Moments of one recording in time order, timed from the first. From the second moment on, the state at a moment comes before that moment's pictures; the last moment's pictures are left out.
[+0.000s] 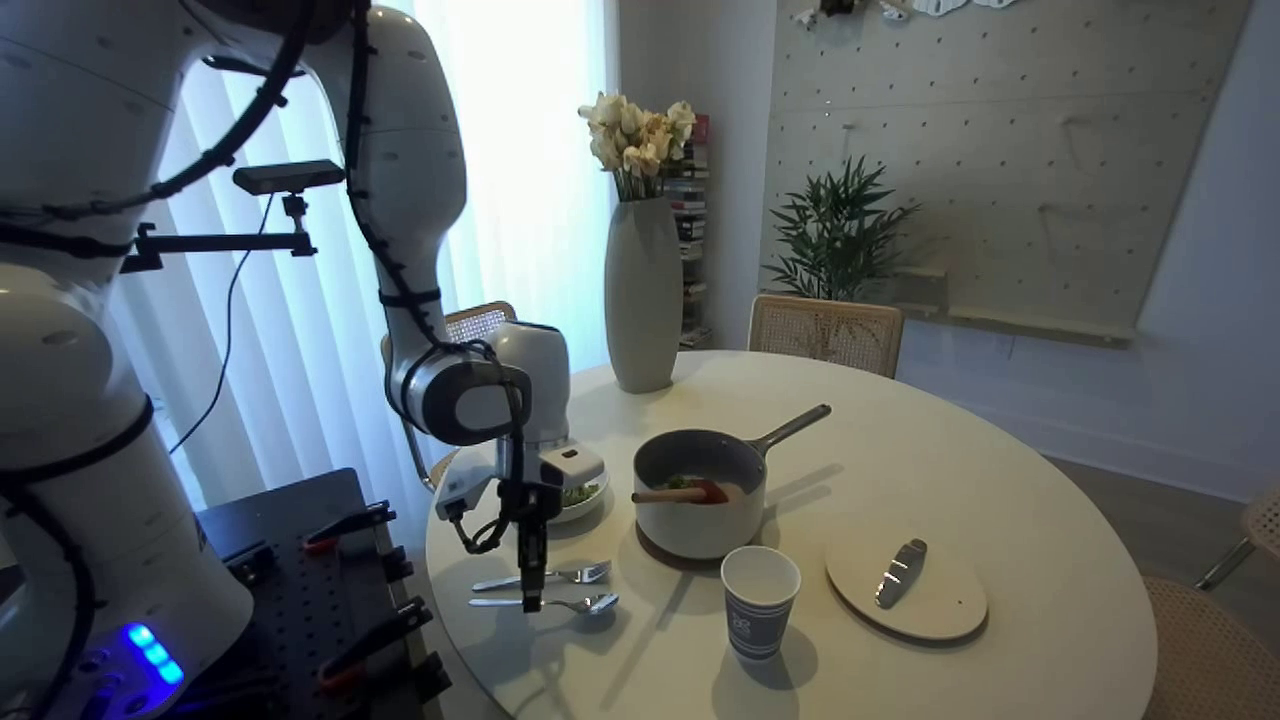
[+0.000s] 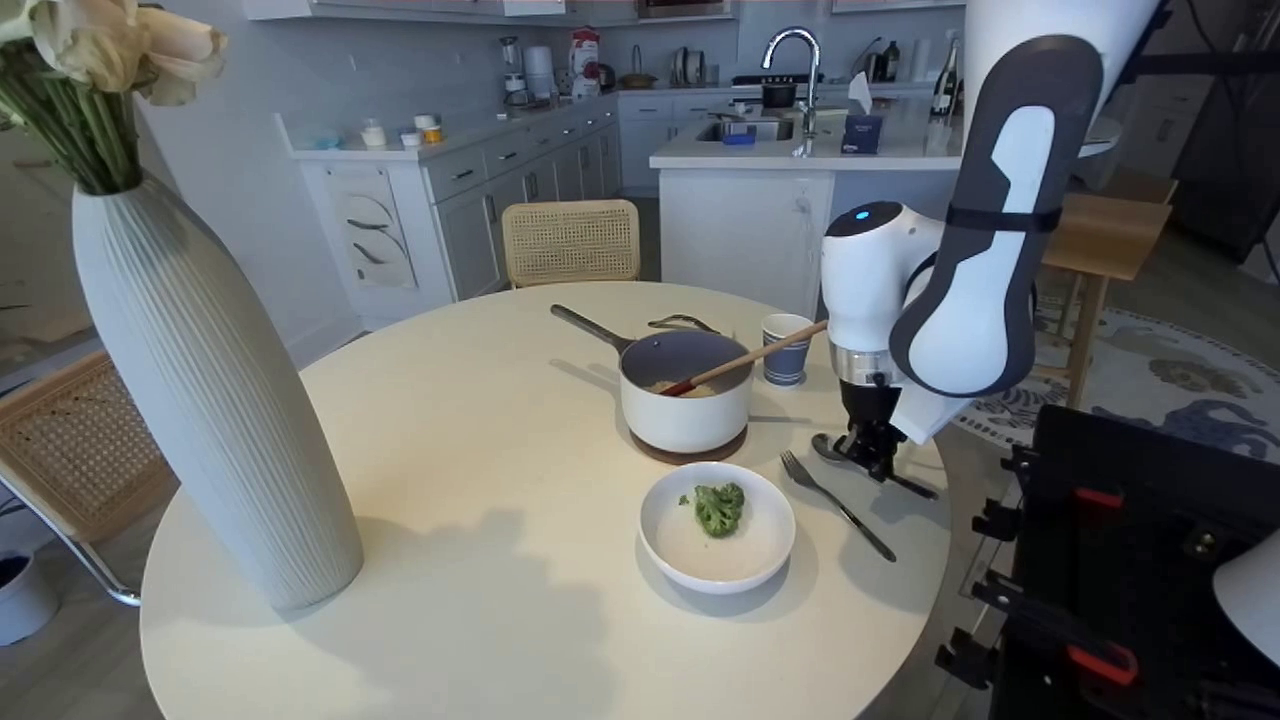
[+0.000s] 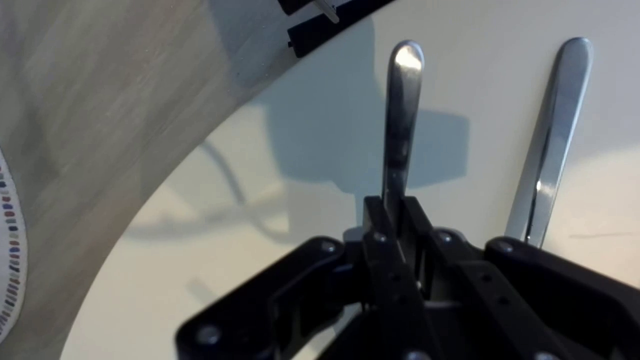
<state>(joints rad) 0.24 0.49 -0.38 -2.66 -0.19 2.96 0.44</state>
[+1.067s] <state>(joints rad) 0.27 0.53 -0.38 -2.61 -0.18 2.97 0.41</state>
